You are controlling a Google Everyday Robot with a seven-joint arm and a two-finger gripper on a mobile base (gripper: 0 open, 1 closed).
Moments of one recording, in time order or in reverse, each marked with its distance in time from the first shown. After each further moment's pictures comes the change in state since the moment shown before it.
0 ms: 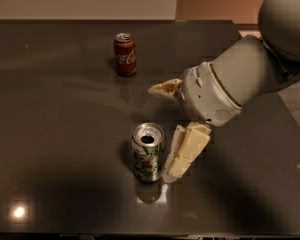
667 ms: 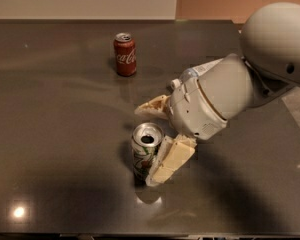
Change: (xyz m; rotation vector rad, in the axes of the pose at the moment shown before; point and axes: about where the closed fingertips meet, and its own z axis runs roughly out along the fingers) arm -0.002 0.012 0.031 -0.049 -0.052 -0.021
